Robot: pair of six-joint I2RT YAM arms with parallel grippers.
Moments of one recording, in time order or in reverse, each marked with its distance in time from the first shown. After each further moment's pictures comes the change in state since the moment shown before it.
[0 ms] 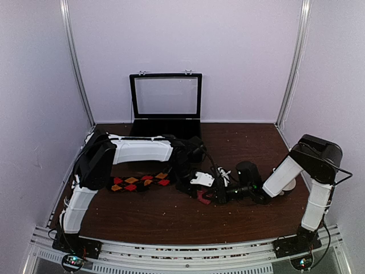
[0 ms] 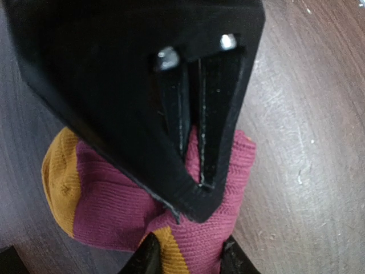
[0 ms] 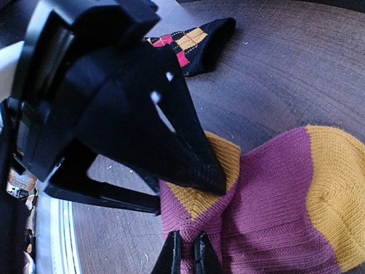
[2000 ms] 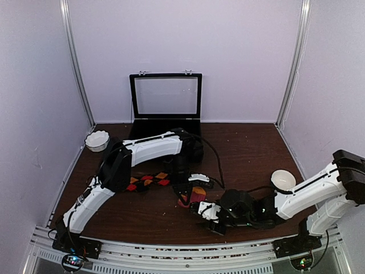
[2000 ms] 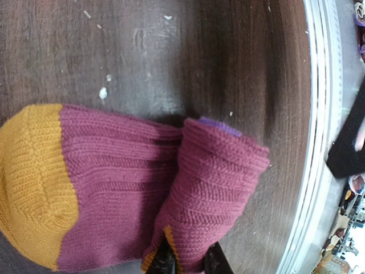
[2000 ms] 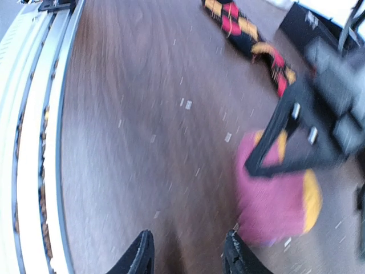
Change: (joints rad) left arm 0.058 0.310 0.500 -0.716 0.206 -0.265; right arm 0.576 -0.385 -0.011 -0.468 0.693 -0.631
